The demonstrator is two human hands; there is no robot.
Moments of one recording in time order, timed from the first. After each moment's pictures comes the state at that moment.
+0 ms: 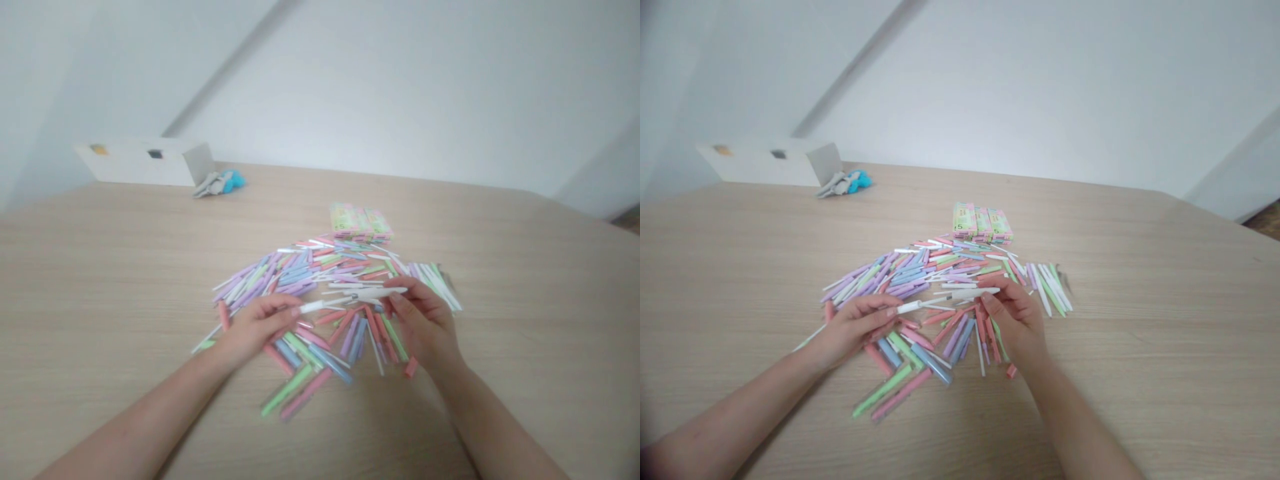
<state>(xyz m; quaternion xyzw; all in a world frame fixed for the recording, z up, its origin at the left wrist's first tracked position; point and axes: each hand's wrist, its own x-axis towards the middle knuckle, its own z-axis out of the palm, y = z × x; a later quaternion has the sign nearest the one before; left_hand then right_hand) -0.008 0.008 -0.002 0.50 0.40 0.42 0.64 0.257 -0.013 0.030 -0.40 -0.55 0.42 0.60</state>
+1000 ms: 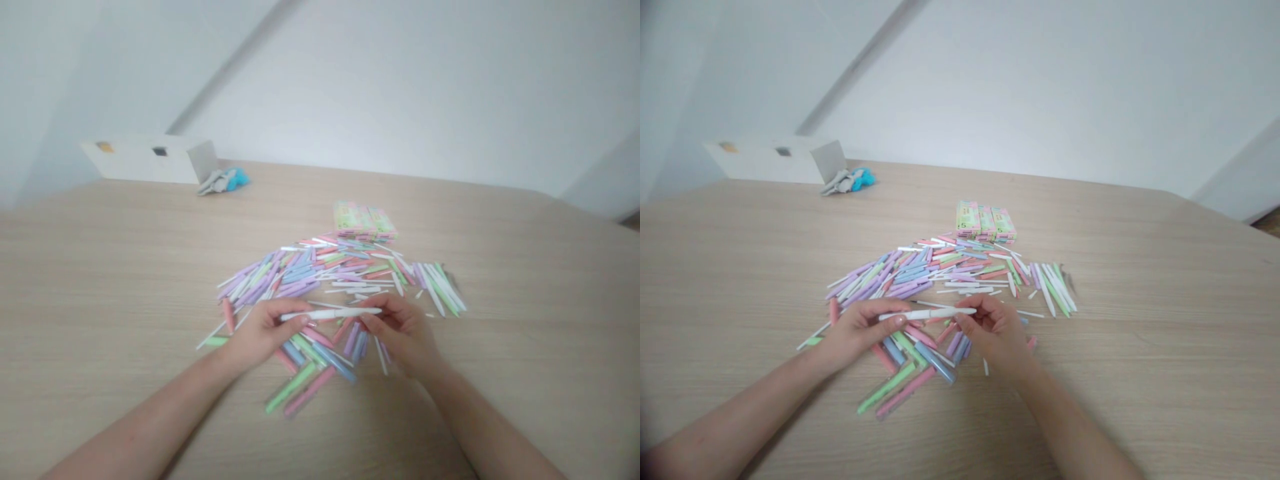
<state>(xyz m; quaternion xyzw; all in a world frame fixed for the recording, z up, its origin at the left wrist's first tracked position) -0.004 0.000 0.016 0.69 0.39 0.37 0.48 0.235 -0.019 0.016 -0.43 -0.55 0.51 0.51</state>
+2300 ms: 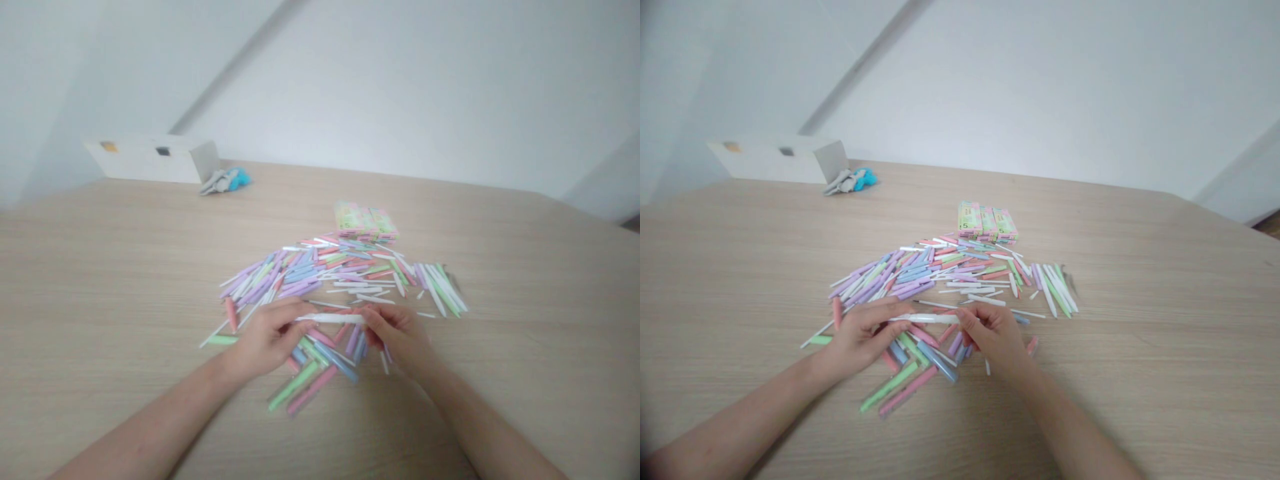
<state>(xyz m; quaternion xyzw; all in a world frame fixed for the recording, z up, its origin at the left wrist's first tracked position) -0.005 -0.006 0.016 0.81 0.32 0.38 0.30 0.236 -0.018 0.011 -0.48 -0.60 0.49 0.41</state>
